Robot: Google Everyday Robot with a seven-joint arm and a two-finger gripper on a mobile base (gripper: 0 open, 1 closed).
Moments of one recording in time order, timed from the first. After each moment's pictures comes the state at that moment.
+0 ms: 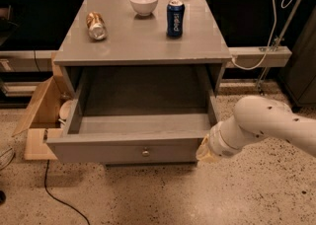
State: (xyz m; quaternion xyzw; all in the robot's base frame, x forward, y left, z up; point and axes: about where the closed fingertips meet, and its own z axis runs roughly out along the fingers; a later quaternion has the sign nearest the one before) arm 0.481 -0.145 0.614 -0.65 0.73 0.10 0.18
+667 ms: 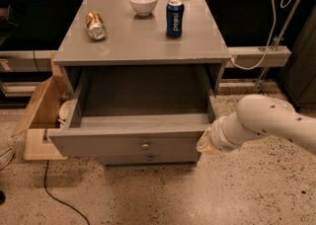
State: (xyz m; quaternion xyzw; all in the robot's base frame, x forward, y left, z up) arm 0.507 -0.151 0.620 -0.64 0.73 0.07 0.22
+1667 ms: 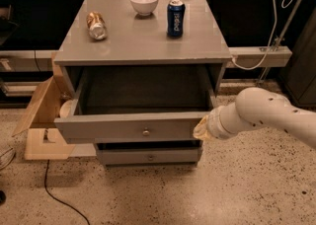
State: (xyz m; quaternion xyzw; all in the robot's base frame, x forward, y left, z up) arm 0.554 -0.146 0.630 -0.64 0.72 0.06 0.27
